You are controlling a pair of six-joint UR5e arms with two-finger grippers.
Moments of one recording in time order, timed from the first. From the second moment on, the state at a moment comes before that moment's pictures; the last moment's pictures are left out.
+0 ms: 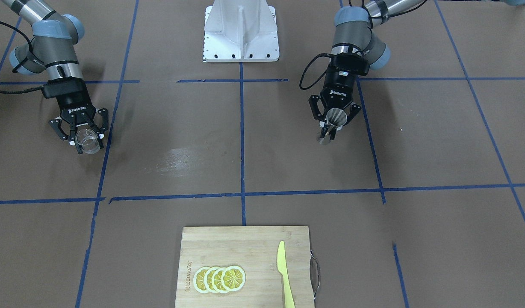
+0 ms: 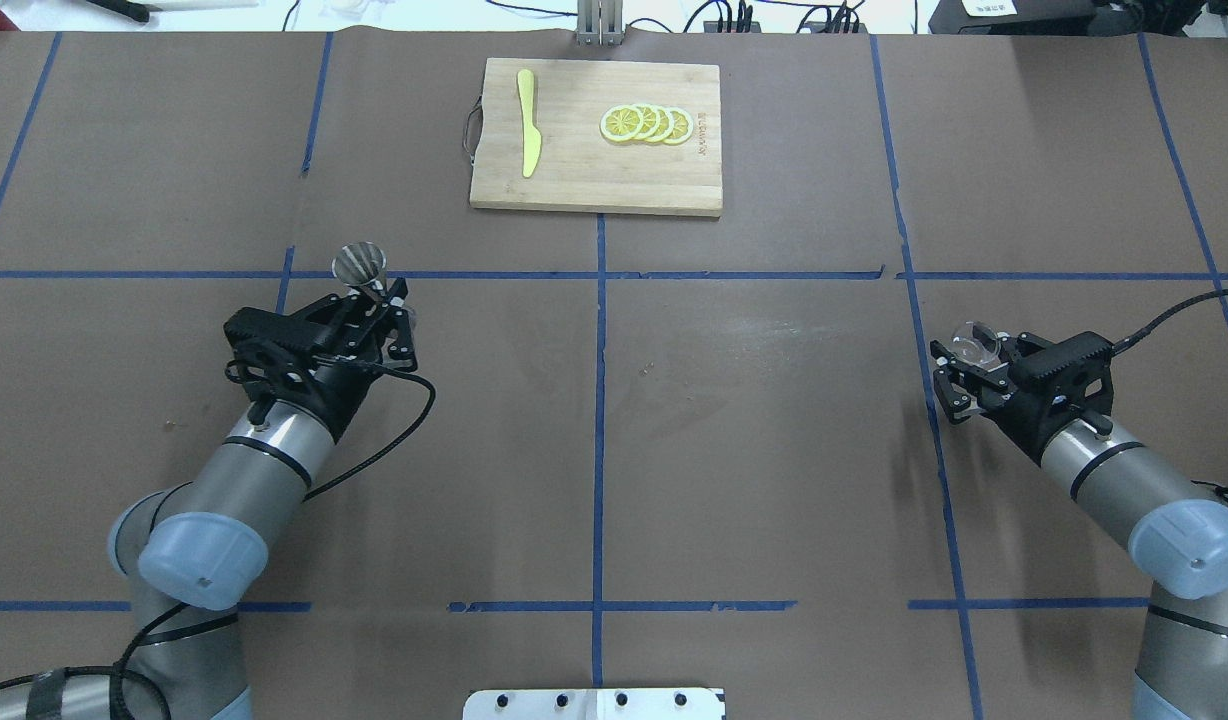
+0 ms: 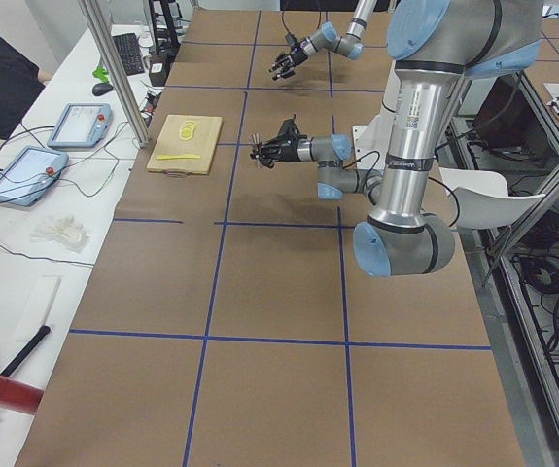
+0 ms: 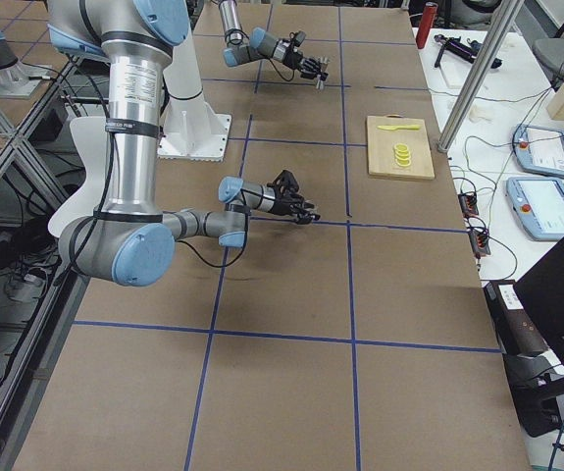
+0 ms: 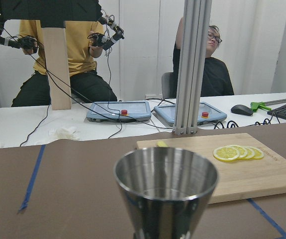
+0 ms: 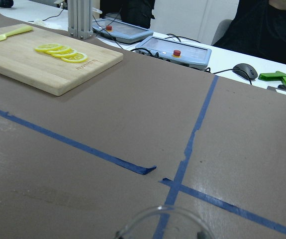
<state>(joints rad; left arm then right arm) -0.30 -1.86 -1.67 -2.69 -0.73 -0.85 0.40 -1.68 1.66 -0.26 1.00 0.69</state>
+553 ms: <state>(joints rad) -0.27 -2.02 -1.63 -2.57 -0.87 -0.82 0.46 -1.51 1.71 -0.34 1.10 0.45</state>
